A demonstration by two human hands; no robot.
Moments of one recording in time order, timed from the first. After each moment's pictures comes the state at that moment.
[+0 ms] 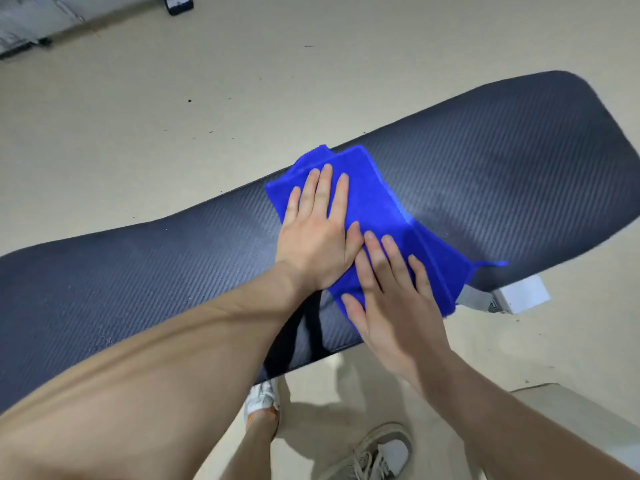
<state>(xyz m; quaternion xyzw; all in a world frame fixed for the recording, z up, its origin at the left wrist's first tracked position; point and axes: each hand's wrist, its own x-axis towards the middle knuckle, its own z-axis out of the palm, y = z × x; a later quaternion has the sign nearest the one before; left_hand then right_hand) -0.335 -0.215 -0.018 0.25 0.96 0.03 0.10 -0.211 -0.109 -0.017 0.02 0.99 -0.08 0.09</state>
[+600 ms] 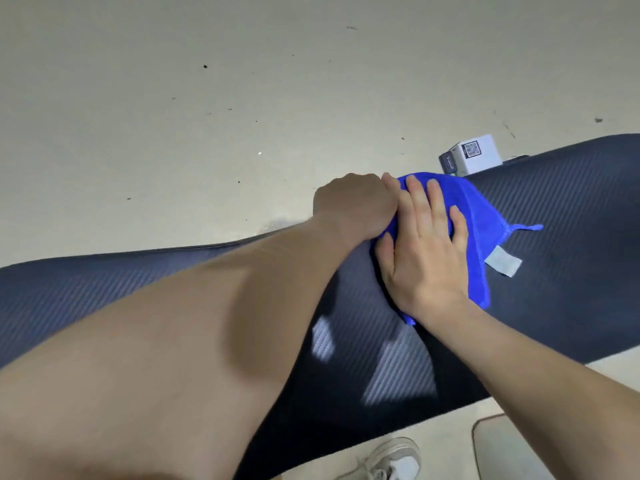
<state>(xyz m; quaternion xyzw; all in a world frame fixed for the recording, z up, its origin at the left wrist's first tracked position) -0.465 -0.259 -0.016 0.12 0.94 0.16 0.28 -0.364 -0.176 -0.011 0.11 0.98 -0.10 0.11</state>
